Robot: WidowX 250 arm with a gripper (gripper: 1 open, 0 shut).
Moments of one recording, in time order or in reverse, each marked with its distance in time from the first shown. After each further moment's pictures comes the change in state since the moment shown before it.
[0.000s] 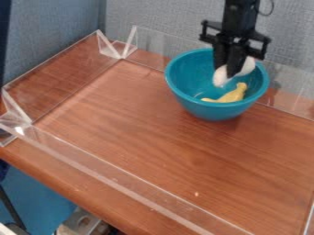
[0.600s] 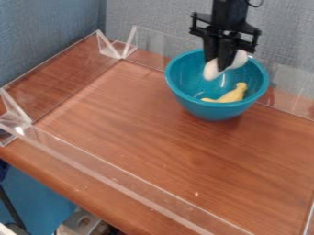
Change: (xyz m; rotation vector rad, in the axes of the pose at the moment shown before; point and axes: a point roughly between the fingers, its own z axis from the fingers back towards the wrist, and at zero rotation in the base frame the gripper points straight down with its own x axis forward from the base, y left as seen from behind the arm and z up) arm -0.012 0.017 0.016 0.004 -0.040 0.011
